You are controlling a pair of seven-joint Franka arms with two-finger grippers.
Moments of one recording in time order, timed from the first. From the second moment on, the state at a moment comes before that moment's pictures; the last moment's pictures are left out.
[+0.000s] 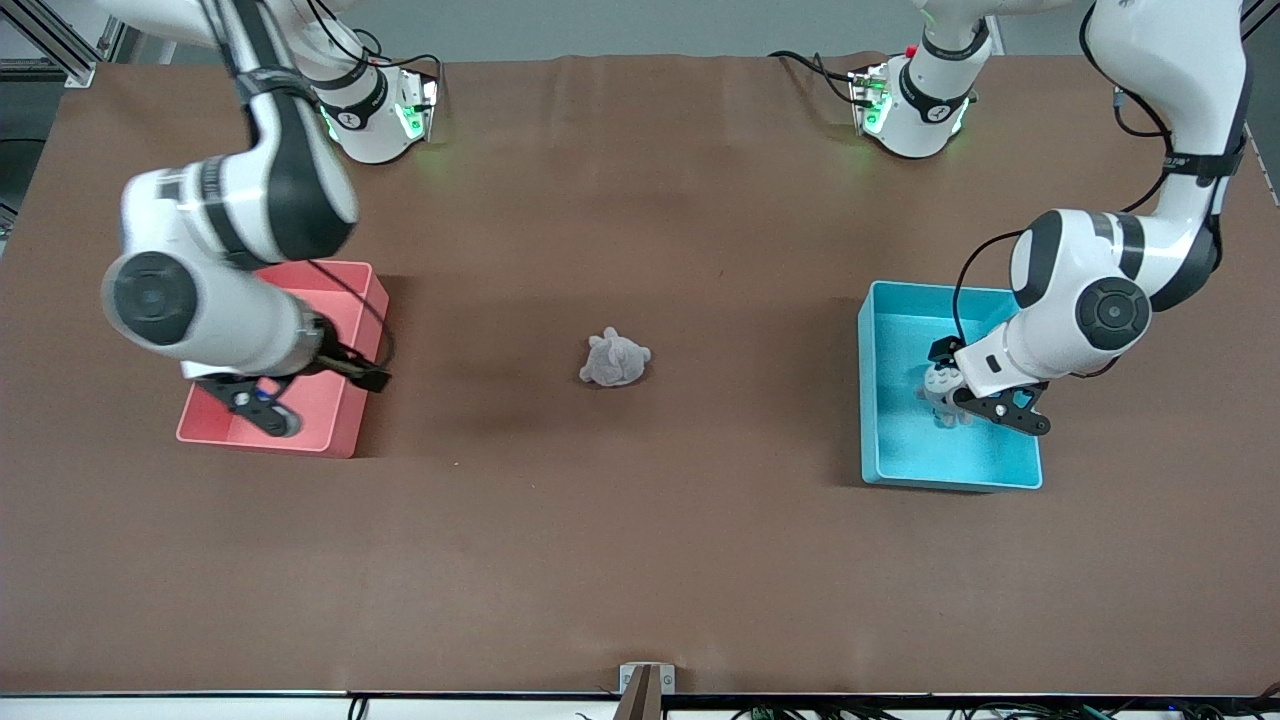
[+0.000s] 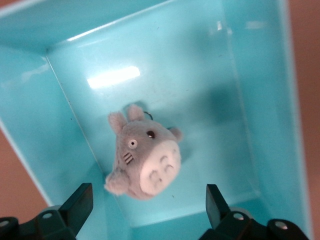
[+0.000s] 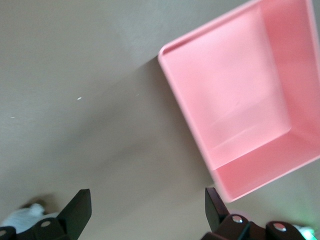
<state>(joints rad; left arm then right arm) 0.00 0.28 -0.14 -1.96 0.10 2.08 0.21 0.35 0.31 -0.20 -1.59 0.08 1.67 0.62</state>
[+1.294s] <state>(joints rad) -0.42 0.57 -0.45 -1.49 0.00 2.03 -0.95 0.00 0.27 -0.19 -1.48 -0.02 1.59 -0.04</state>
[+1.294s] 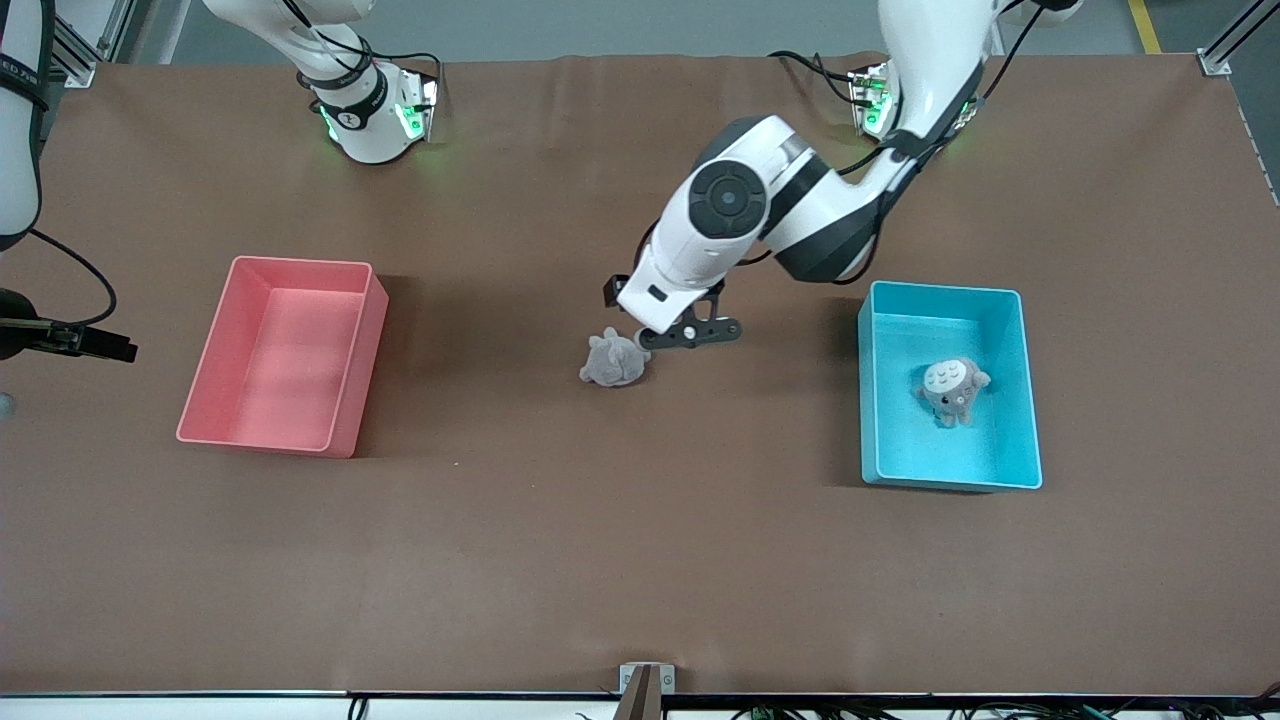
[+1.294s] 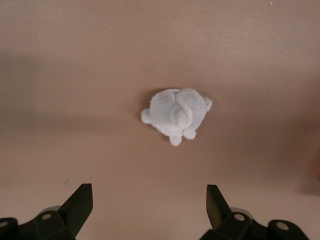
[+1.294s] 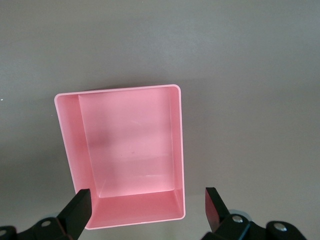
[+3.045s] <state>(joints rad) -0.67 0.79 -0.20 -1.47 0.11 2.38 -1.08 0.03 0.27 -0.17 -1.41 0.03 1.46 -0.03</state>
